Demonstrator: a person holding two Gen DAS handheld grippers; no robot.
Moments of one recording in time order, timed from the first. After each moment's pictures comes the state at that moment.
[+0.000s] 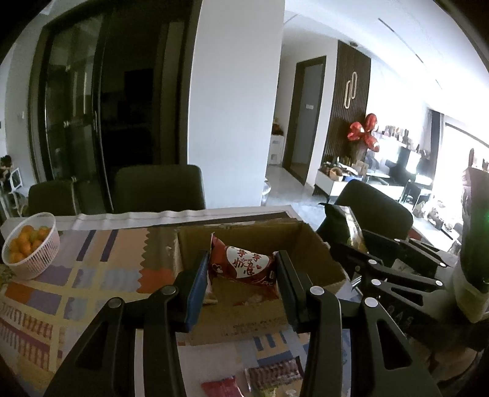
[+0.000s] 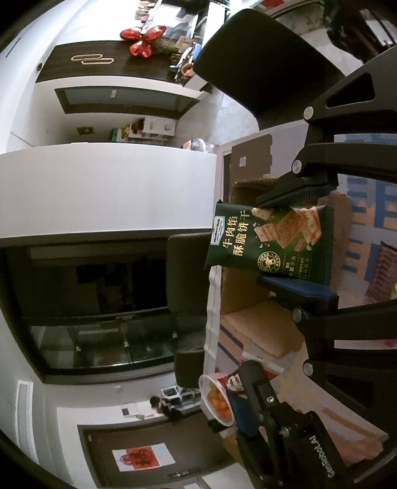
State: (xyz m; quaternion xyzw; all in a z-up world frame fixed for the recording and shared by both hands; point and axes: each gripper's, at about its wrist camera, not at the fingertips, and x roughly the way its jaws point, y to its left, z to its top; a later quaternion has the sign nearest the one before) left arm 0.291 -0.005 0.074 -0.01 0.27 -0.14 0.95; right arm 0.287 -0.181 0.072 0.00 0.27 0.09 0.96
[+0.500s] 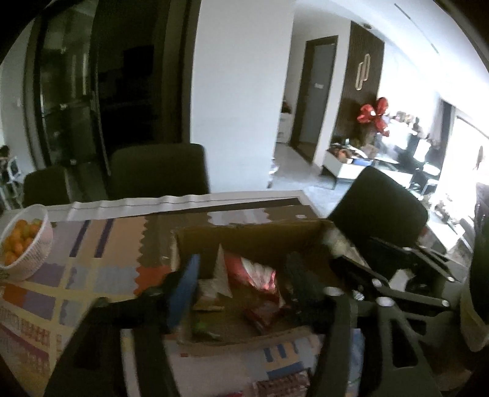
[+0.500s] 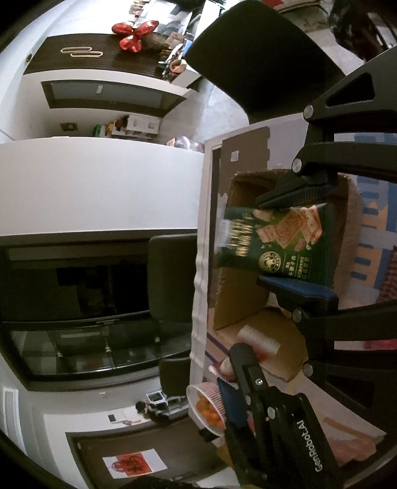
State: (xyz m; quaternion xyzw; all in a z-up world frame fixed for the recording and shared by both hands) left arm 0.349 -0.011 0.064 0.00 0.32 -0.12 0.94; right arm 0.332 -0.176 0.055 -0.01 0.32 0.09 0.94
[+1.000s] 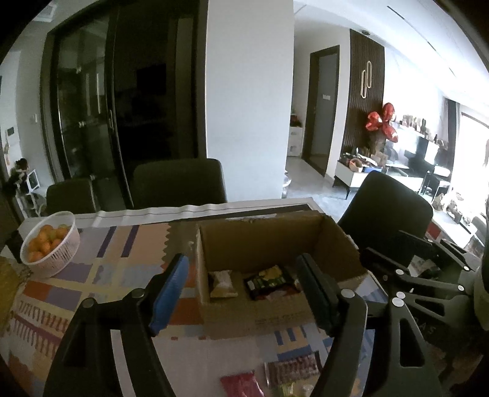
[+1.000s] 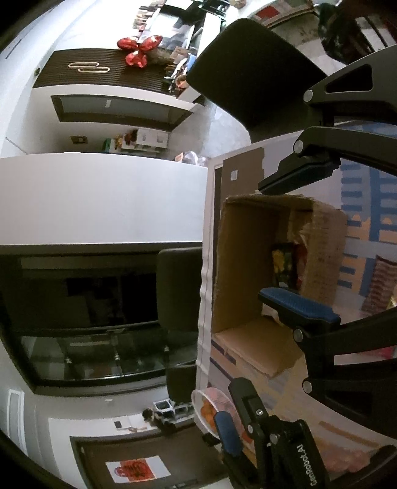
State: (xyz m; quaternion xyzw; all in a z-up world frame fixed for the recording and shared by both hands) left arm 0.274 -0.004 0.076 0.01 0.28 -0.09 0.96; right arm 0.275 -0.185 0.069 -0.02 0.28 0.06 0.96
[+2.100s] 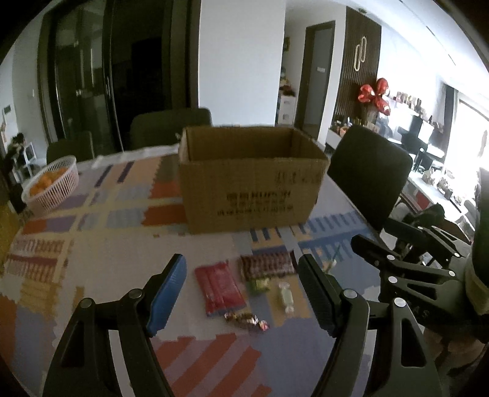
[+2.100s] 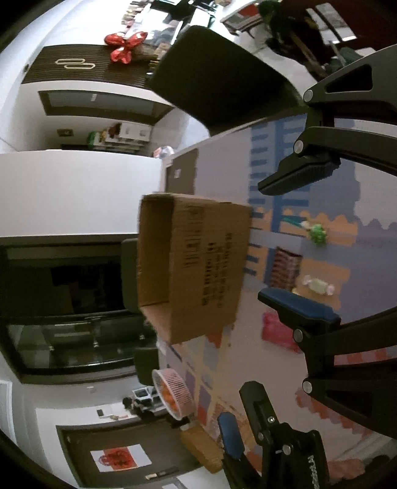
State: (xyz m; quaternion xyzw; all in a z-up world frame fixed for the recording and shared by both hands) left arm 0.155 -0.018 0.003 0.01 0.36 -0.10 0.93; right arm 0.164 -0.197 0.000 -0.01 0.33 0.08 0.94
